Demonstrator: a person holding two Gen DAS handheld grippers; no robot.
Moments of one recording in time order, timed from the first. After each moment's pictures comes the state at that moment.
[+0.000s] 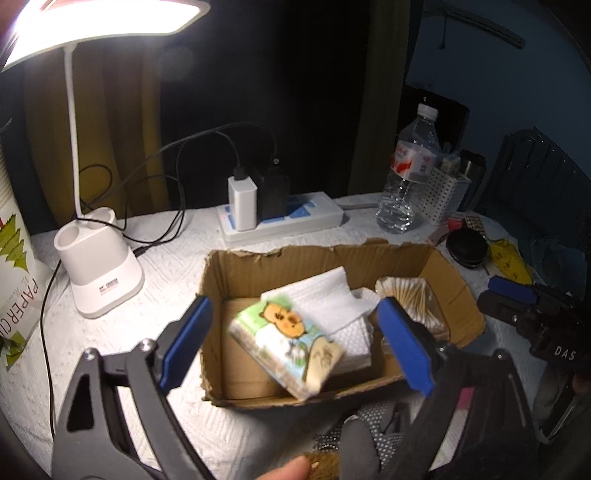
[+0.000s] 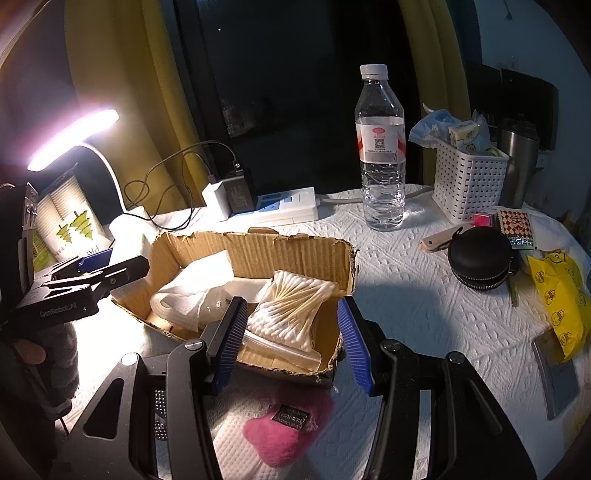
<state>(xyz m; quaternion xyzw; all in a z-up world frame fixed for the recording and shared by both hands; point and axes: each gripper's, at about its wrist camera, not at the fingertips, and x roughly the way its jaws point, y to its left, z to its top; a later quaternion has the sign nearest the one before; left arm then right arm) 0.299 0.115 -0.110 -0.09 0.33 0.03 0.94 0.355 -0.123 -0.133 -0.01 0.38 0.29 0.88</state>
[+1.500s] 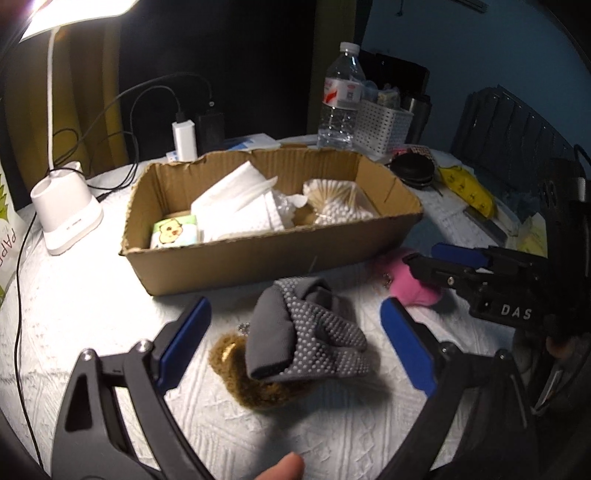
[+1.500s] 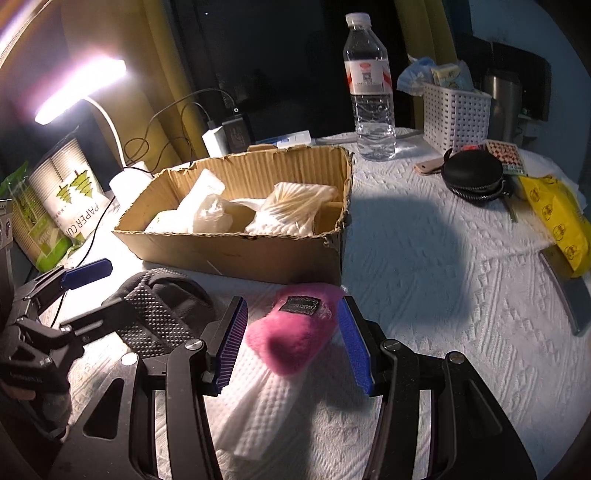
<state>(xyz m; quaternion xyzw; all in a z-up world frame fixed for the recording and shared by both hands) 0.235 0.046 -0.154 -0.05 0.38 -0.04 0.92 0.304 -0.141 -0.185 0.00 0.43 0.28 0.86</state>
